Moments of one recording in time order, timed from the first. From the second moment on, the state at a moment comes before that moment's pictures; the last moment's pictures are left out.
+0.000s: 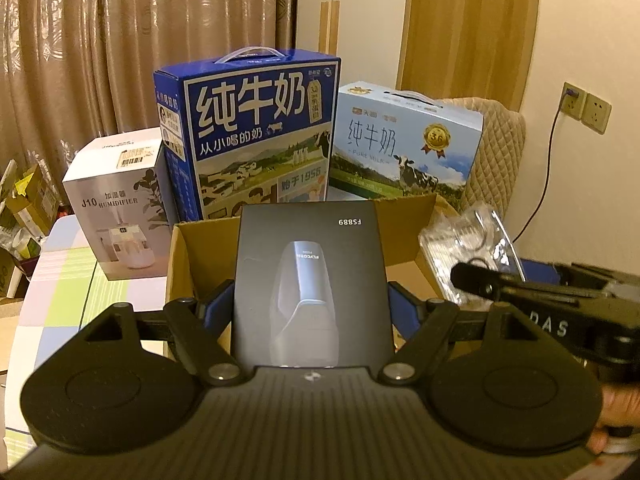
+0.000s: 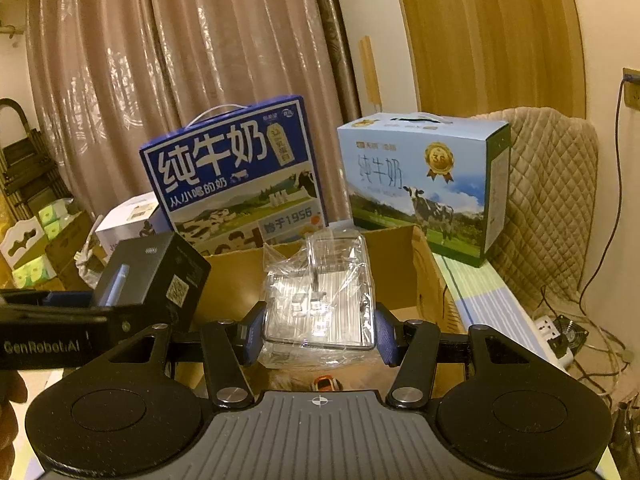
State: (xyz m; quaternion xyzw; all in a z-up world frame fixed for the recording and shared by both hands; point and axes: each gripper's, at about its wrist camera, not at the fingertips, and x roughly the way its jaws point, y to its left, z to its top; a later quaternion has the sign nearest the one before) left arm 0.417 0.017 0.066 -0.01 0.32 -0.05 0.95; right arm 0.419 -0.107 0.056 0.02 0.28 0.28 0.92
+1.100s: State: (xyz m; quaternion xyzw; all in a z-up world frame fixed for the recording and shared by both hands) left arm 0.425 0.039 0.040 -0.01 0.34 -0.01 0.94; right arm 0.423 -0.101 0.046 0.03 0.29 0.28 0.91
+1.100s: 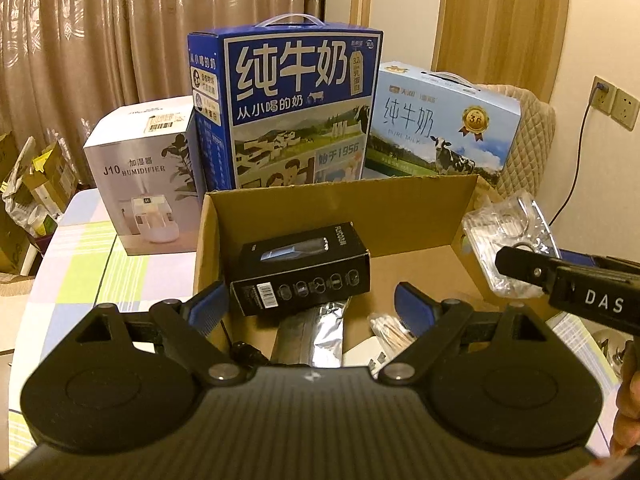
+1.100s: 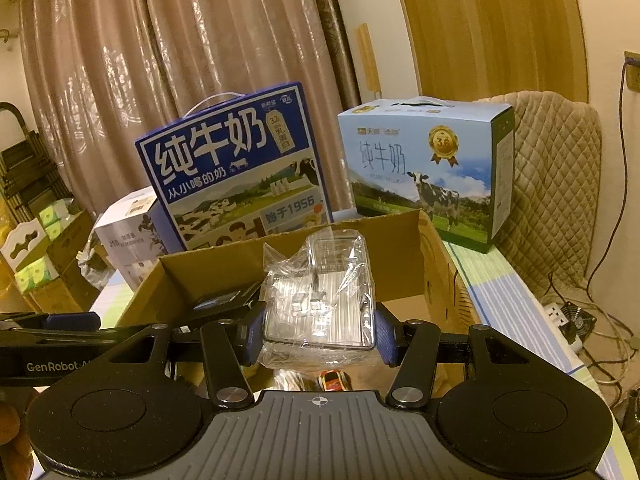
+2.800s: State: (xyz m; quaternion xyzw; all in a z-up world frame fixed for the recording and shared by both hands) left arm 0.425 0.037 0.036 -0.02 0.34 -0.01 0.94; right arm 0.439 -0.110 0.033 0.08 0.29 0.28 0.91
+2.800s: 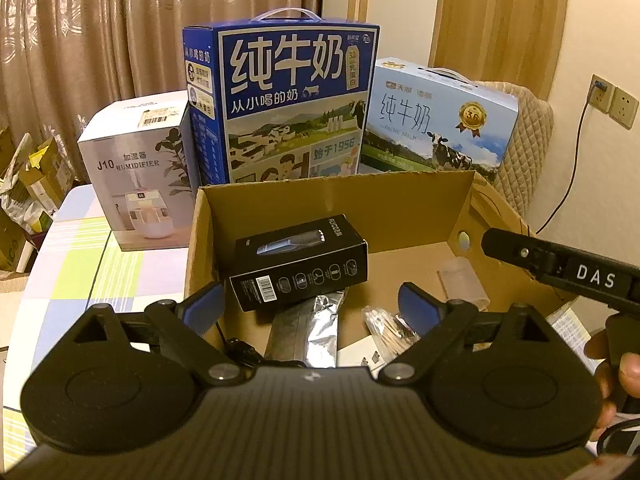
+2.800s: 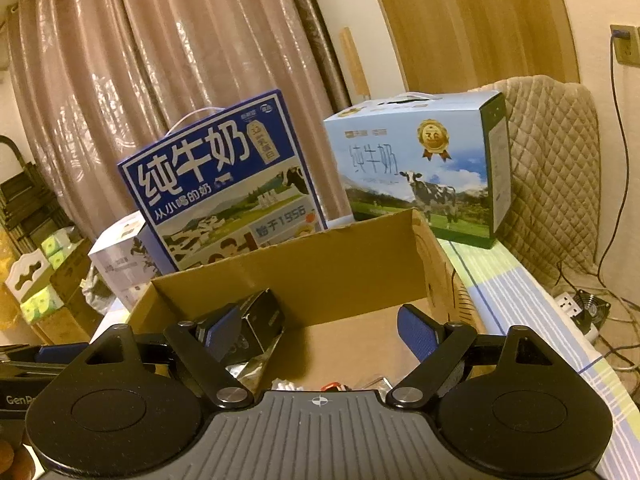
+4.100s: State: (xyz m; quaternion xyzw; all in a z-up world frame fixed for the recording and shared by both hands) left arm 0.305 0.028 0.056 -0.02 0.32 0.03 0.95; right arm 0.343 -0.156 0.054 0.02 0.32 0.30 0.90
